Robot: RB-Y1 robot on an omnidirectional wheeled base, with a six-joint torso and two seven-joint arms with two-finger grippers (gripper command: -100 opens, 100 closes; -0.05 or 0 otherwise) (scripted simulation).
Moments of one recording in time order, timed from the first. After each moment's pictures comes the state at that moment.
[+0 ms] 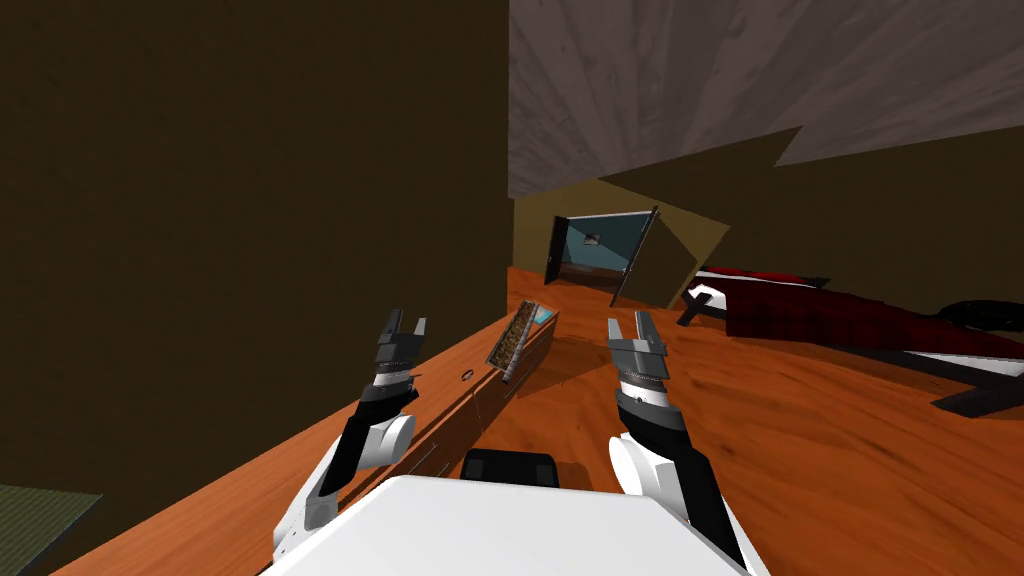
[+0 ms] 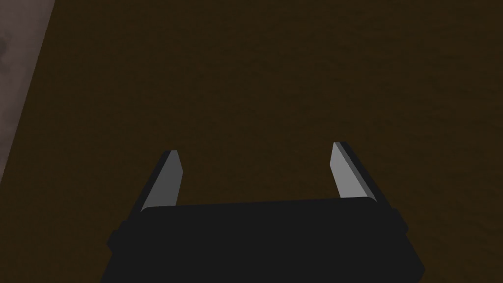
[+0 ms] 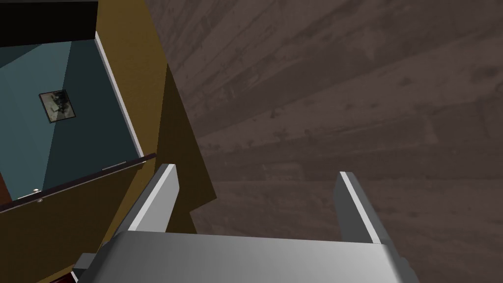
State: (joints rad) left arm 0.44 0.10 0.09 -2.10 0.15 -0.55 0.06; right arm 0.52 -0.03 0.04 -2.33 -0.11 -0.45 0.10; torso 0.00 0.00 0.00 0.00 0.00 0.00
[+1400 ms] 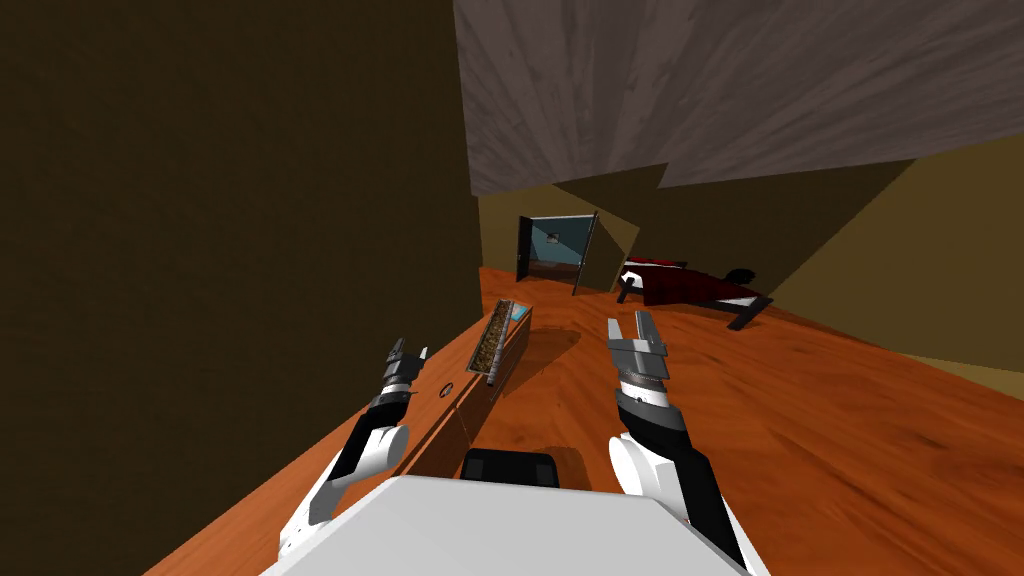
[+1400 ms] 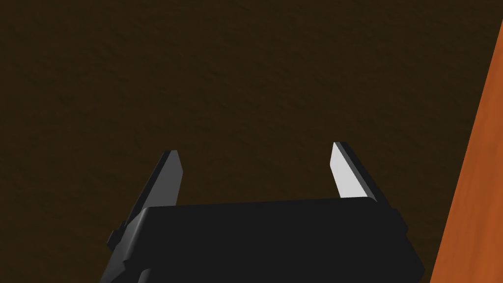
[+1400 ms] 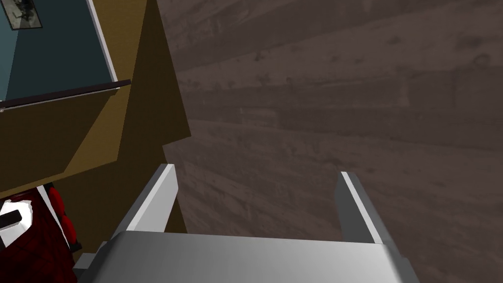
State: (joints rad) left arm 0.40 0.14 0.16 -1.78 0.32 -0.35 0.34; right arm 0.52 -0.03 0.04 -2.33 -0.11 -0.45 0.10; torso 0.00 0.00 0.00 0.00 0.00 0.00
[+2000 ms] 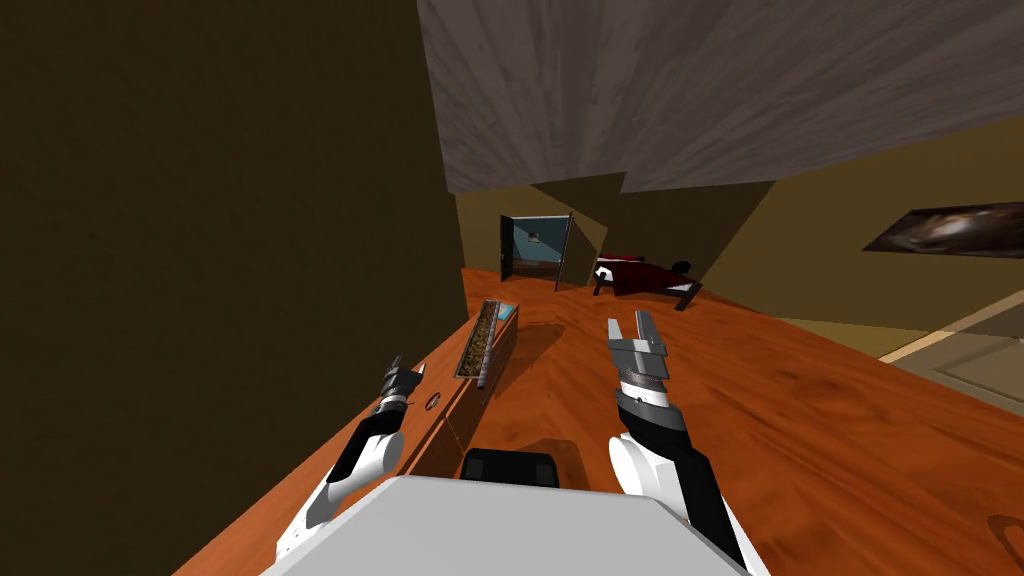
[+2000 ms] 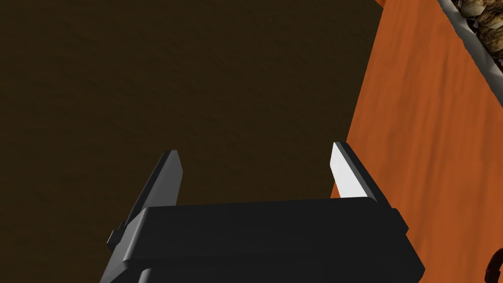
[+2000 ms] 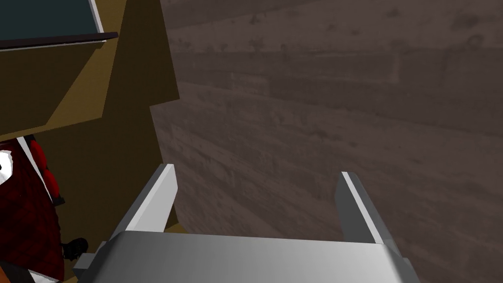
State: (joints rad) left arm 0.37 0.15 0.20 -1.60 0.42 -0.25 0.48; right arm 0.52 -0.03 0.04 -2.33 -0.11 -0.45 0.10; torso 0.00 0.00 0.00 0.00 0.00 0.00
